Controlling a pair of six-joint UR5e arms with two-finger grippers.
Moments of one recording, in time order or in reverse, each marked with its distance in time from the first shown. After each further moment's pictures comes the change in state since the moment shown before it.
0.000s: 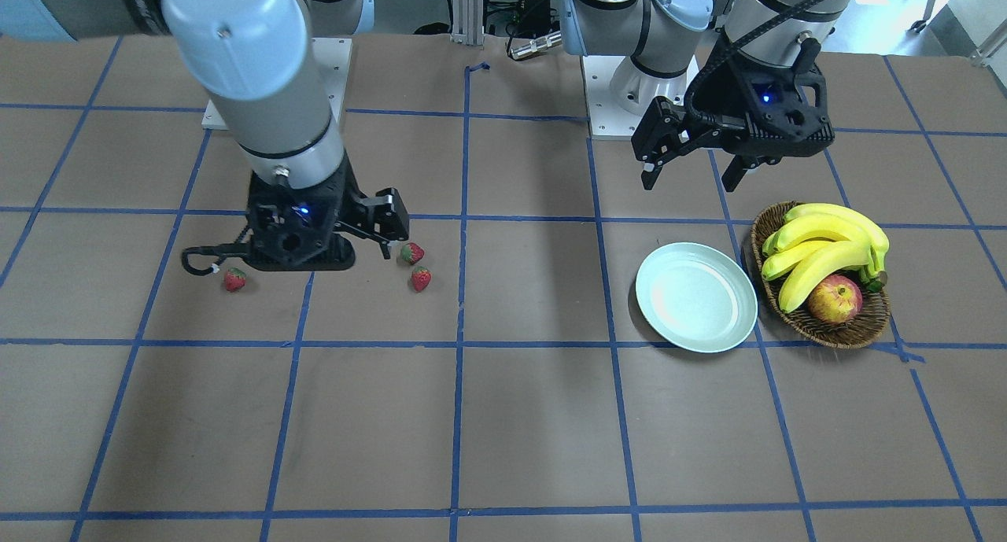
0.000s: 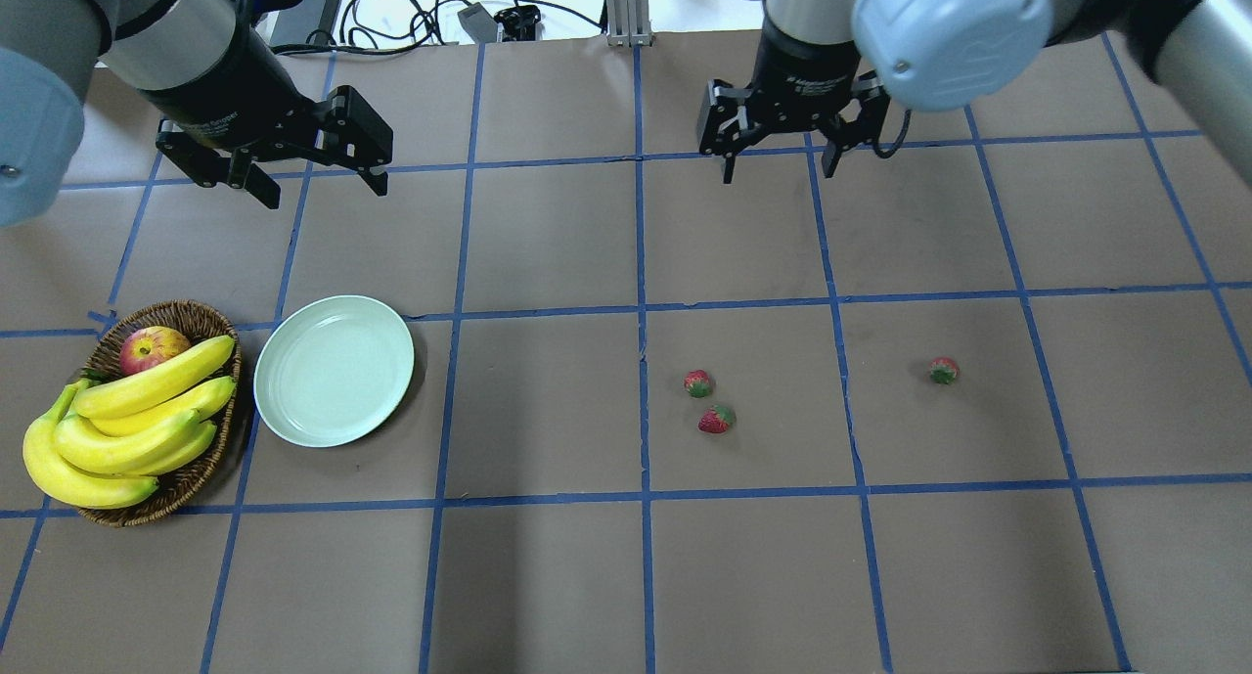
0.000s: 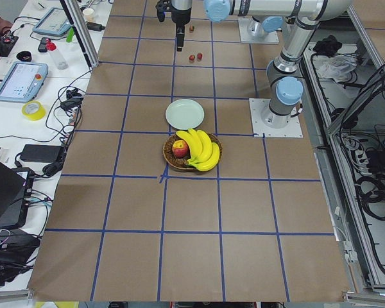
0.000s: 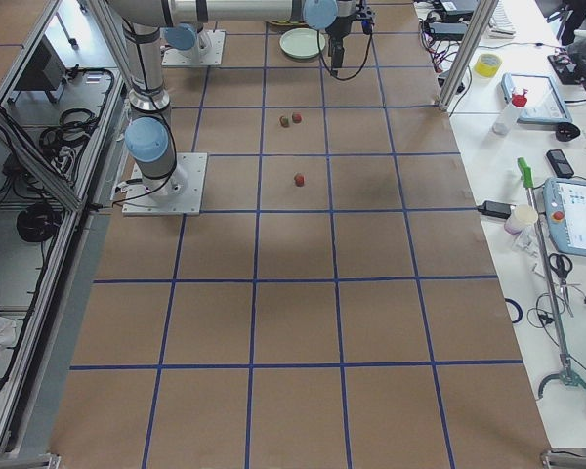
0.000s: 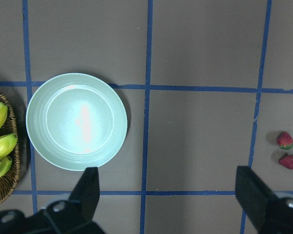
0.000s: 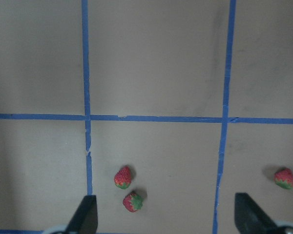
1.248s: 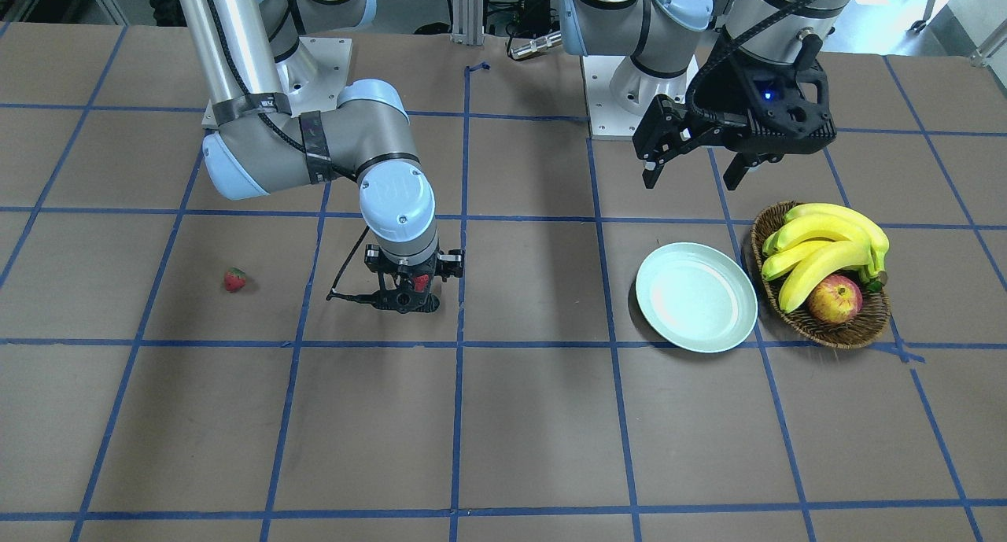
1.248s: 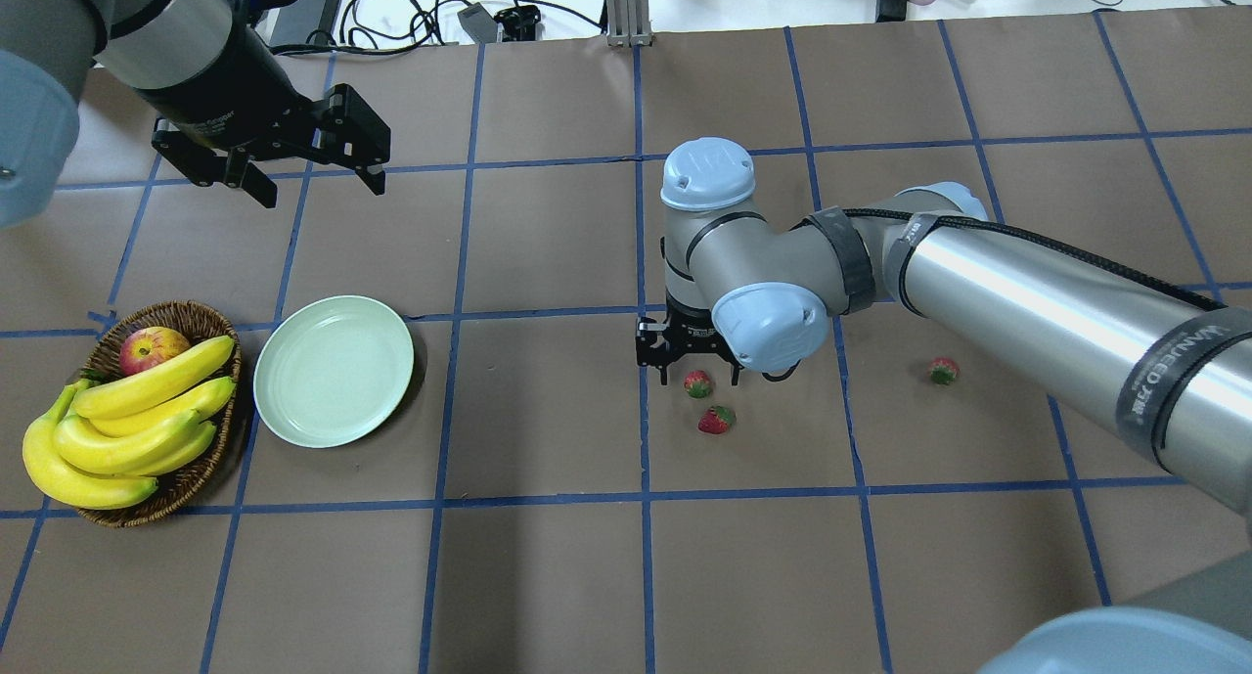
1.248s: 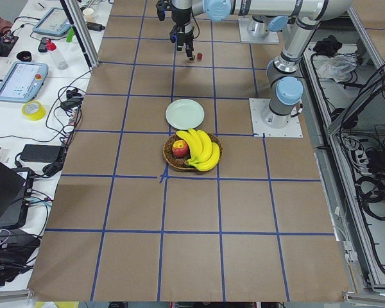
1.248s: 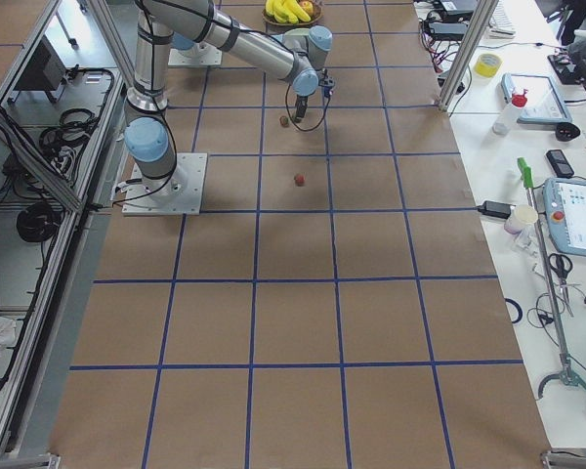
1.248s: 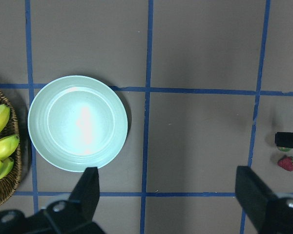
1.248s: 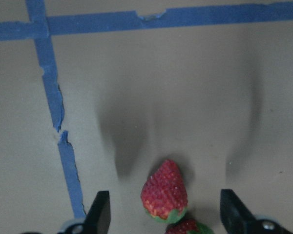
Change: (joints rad) left arm 0.000 0.004 0.000 0.000 0.006 -0.004; right arm 0.099 0.150 0.400 -0.391 0.045 0.158
